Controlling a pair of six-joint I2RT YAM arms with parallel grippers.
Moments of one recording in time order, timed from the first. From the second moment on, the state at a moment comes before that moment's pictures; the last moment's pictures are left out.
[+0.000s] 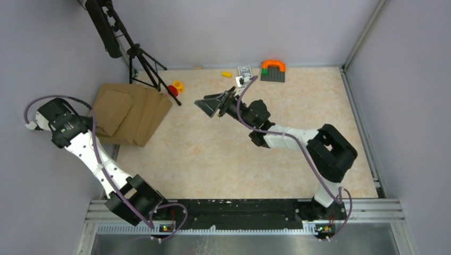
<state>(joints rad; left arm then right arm) 0.83 1.22 1.38 -0.87 0.06 -0.68 0.84 1.81 1.11 1.04 -0.18 0.82</state>
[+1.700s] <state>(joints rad) -0.15 0.86 0.44 0.01 -0.06 -0.21 0.38 0.77 0.19 0.39 0.59 0.13</state>
